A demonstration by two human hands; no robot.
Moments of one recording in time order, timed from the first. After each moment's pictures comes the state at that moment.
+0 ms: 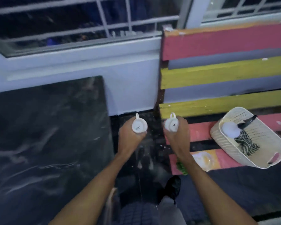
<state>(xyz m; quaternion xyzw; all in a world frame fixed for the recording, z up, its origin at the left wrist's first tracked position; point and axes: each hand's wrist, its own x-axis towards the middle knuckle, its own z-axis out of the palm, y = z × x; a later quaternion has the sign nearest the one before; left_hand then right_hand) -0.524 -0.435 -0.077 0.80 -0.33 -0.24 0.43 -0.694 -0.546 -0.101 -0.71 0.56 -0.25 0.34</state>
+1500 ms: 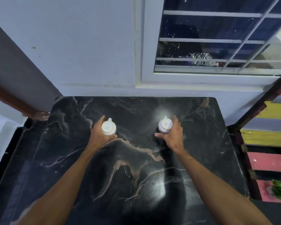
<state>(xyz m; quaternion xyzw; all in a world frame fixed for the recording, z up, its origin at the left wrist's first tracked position) 0.016 -0.028 -0.020 0.87 -0.21 -0.26 0.37 -0.217 -0.251 -0.041 -0.75 0.51 -0.12 0.42</state>
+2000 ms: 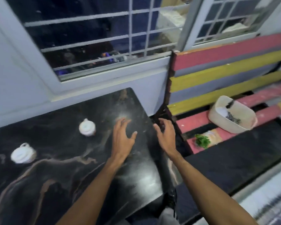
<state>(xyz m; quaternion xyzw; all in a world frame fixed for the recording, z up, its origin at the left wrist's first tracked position) -0.331 -0.230 0.029 0.76 -0.49 -0.21 0.38 -0.510 -0.316 -0.006 -0.67 0.60 -0.32 0.31</state>
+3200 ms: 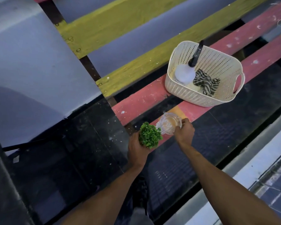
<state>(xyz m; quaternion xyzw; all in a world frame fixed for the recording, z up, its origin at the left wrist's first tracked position) -0.741 -0.450 -0.311 0.75 -0.41 -0.40 0.33 -0.918 -0.540 -0.319 -0.42 0.83 -0.21 0.30</state>
